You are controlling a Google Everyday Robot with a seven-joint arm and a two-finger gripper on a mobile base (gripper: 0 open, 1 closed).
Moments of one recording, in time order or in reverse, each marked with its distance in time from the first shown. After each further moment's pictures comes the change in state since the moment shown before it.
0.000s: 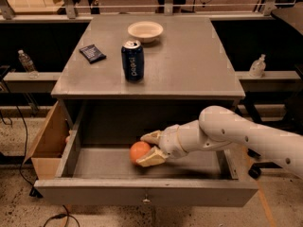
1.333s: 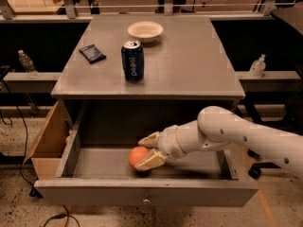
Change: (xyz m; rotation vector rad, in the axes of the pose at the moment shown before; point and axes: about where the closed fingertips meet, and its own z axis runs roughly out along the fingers) arm -0.002 0.004 0.005 -0.013 -0.001 -0.004
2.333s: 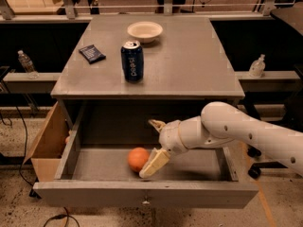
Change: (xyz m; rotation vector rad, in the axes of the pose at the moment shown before) arm -0.016 -0.007 -0.013 0.028 -0.019 -0.022
